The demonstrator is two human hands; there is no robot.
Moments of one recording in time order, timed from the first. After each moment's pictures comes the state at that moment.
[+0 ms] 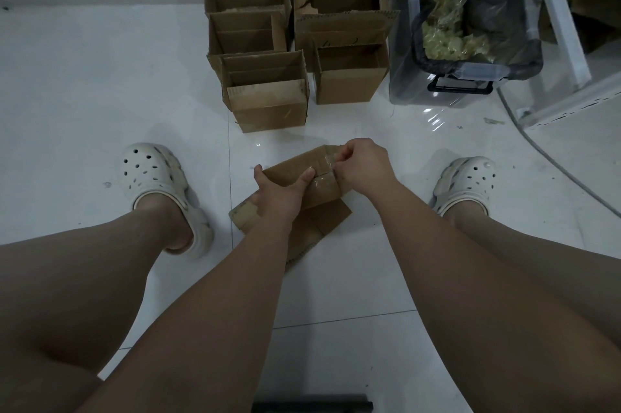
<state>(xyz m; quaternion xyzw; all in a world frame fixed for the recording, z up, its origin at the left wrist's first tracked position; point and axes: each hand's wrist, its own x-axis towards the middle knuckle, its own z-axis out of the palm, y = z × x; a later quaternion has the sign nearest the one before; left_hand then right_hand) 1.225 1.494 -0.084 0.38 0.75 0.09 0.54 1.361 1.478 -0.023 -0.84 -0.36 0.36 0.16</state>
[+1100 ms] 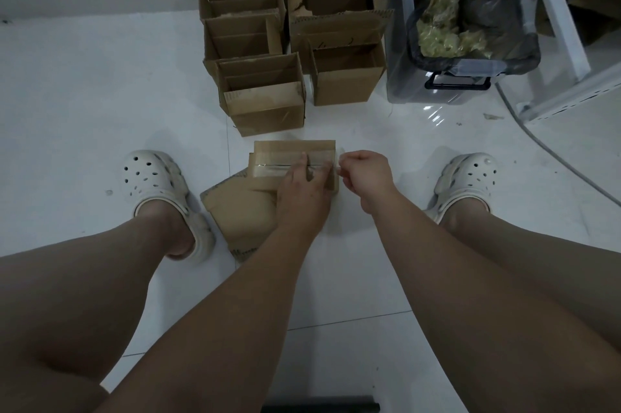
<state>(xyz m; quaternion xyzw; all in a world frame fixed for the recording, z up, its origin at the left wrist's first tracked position) 1.241 1.478 -0.074 0.82 0.51 -0.01 0.25 1.358 1.468 -0.043 -0.80 -0.07 0.46 0.38</state>
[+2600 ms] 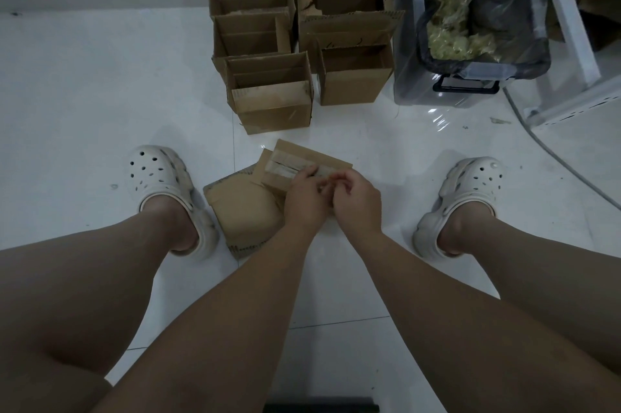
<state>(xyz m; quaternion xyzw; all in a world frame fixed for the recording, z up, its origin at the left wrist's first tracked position) 1.242 1.480 -0.078 0.66 0.56 0.07 0.49 1.316 1.434 -0.053 -0.84 -0.29 0.33 0.33</state>
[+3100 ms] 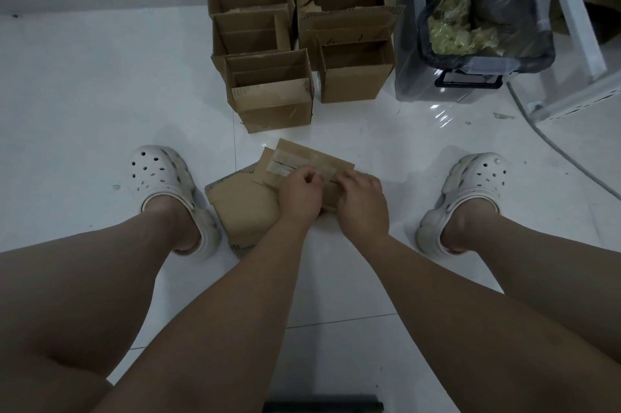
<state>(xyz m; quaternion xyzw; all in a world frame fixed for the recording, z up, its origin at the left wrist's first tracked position) 1.240 1.487 -0.078 0.55 0.63 0.16 0.53 1.327 1.422 -0.075 -0.84 -0.49 0.24 0.08</state>
